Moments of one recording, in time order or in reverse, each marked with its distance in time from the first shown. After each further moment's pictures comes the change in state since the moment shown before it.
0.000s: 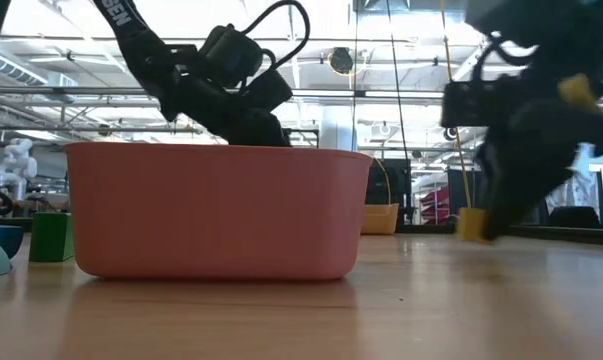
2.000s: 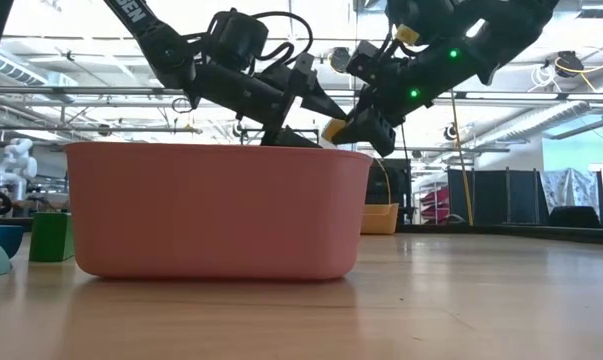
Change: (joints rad) left arm 0.061 0.005 0.110 0.105 -0.101 -0.773; right arm -0.426 -0.002 0.002 0.809 0.357 -1.248
